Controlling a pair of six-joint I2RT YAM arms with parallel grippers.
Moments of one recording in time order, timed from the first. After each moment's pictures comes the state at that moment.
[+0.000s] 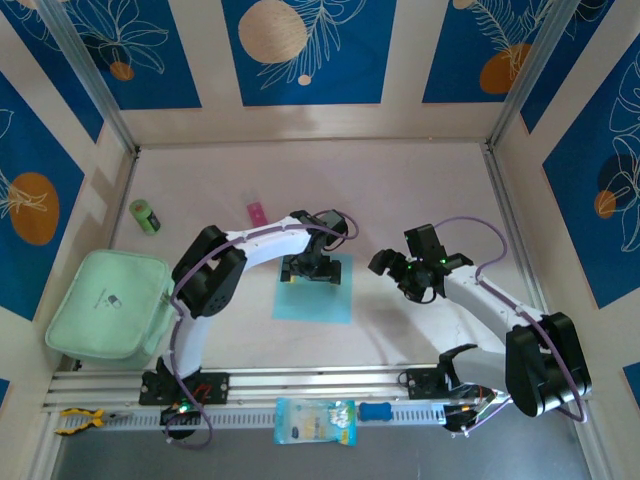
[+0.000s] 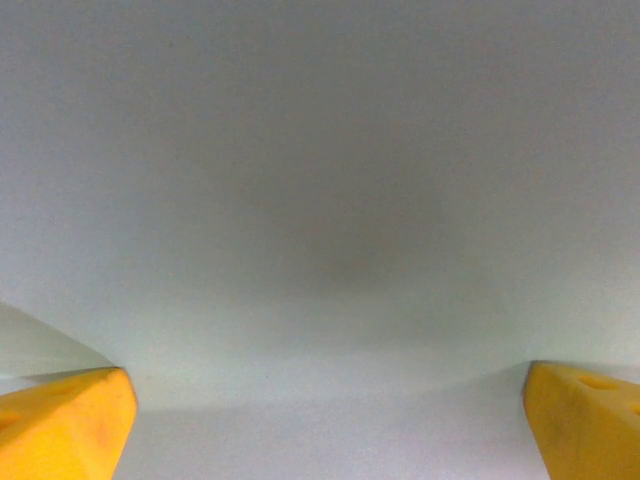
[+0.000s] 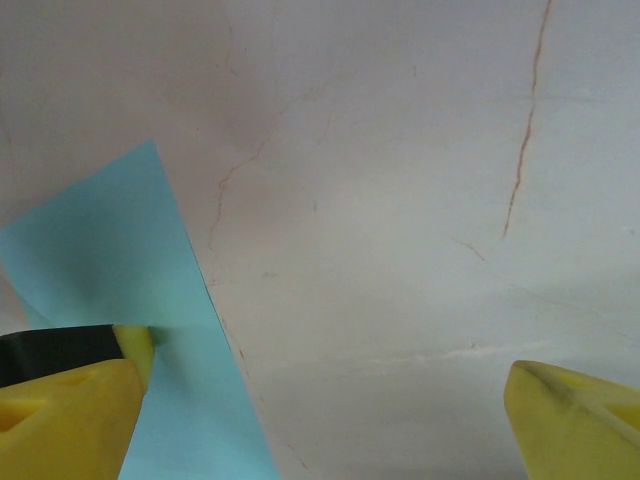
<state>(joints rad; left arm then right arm) -0.83 2.09 1.53 -0.97 0.03 -0.74 0.33 1.19 0.61 -0.50 -0.22 0.88</state>
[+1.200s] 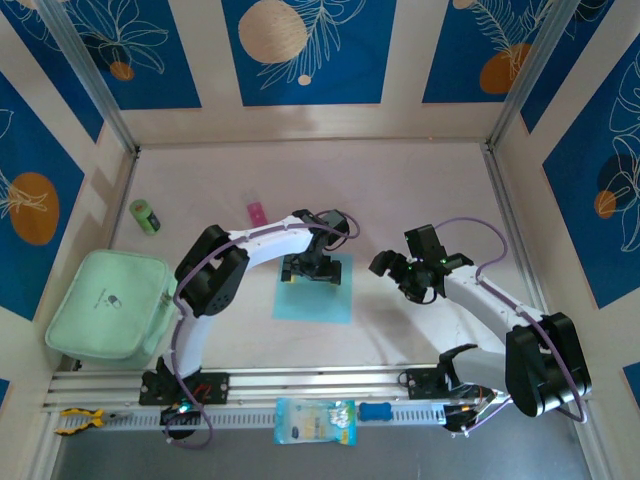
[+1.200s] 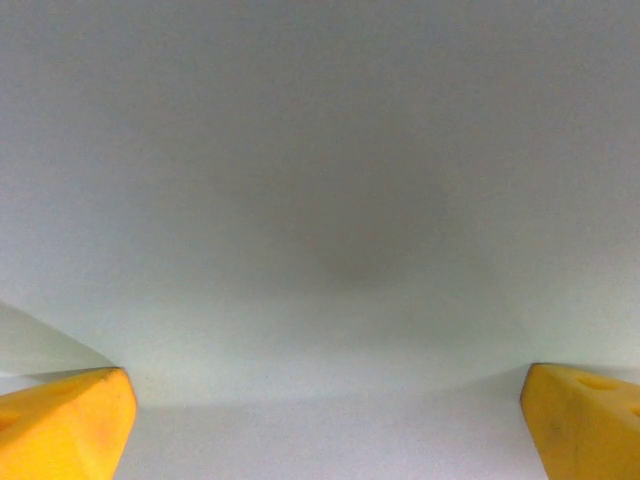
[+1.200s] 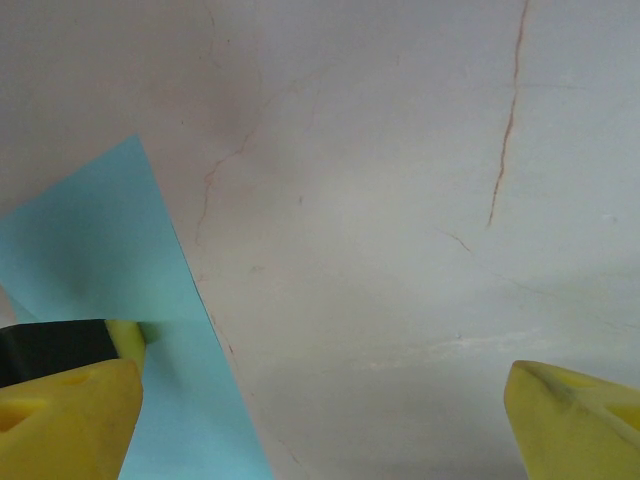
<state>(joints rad) -0.83 2.11 1.55 -1.00 0.03 -0.74 0.33 1.19 0.61 -0.52 -0.21 0.88</state>
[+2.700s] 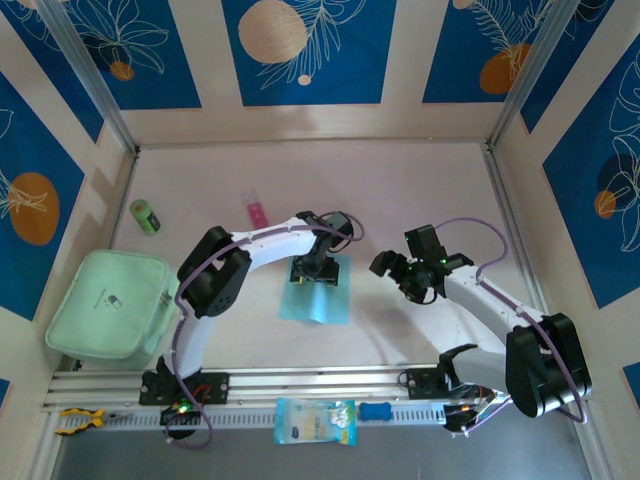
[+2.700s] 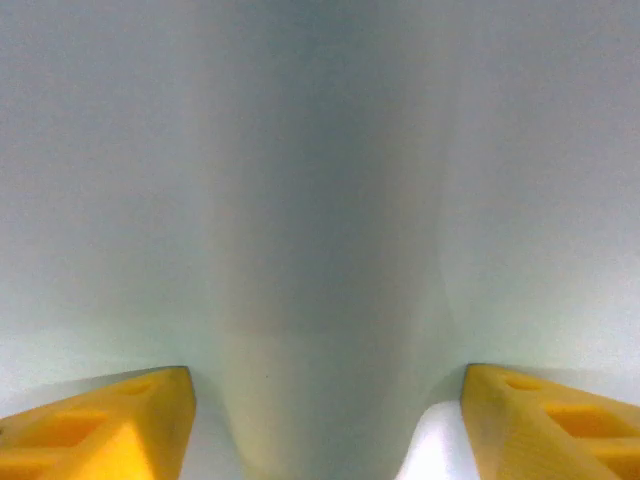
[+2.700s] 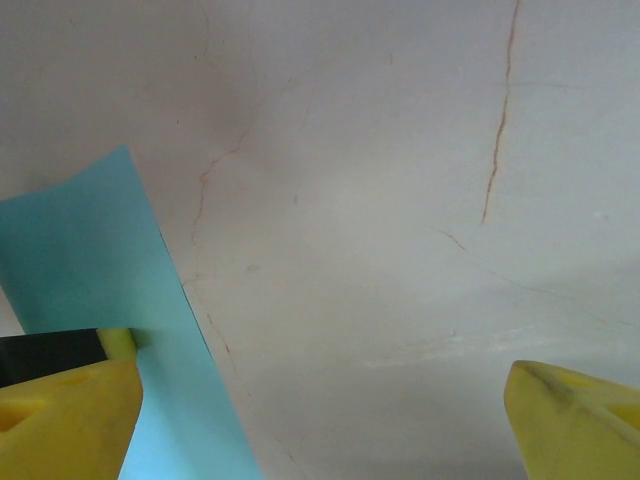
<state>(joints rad) -0.86 2.12 1.57 -1.00 0.01 -0.72 0.33 1.19 0.61 -0.53 -0.21 0.88</state>
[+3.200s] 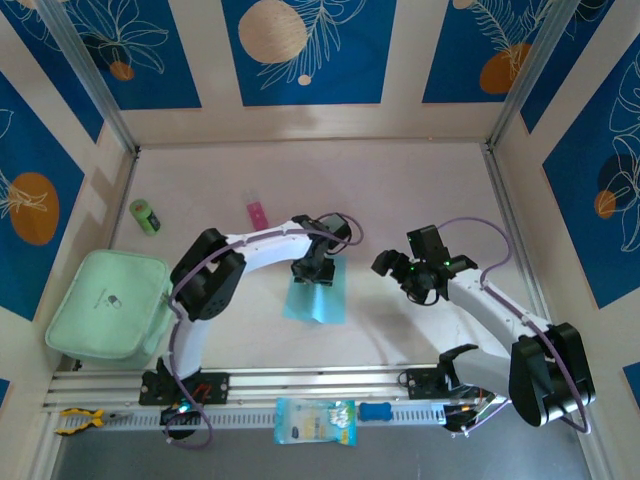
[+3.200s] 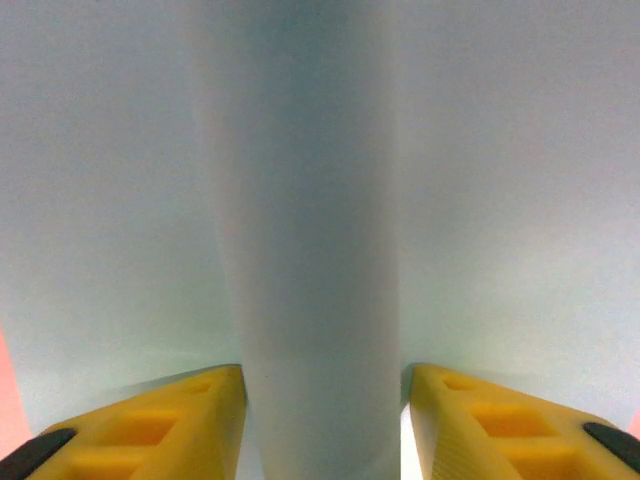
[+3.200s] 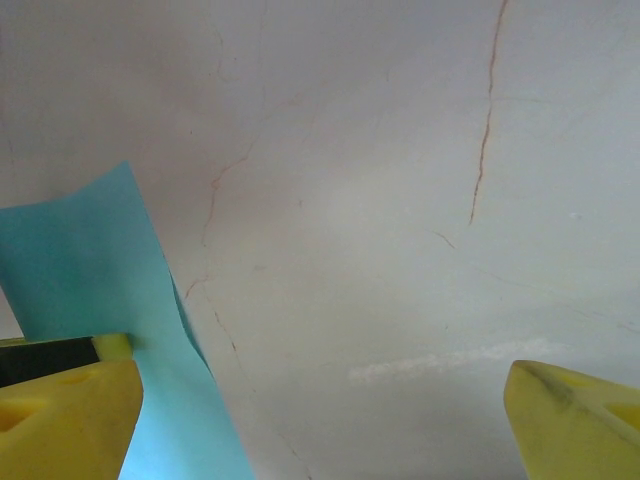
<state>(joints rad) -0.86 2.05 1.48 -0.89 0.01 -0.68 0.33 1.14 0.61 -0.55 -0.18 0.89</state>
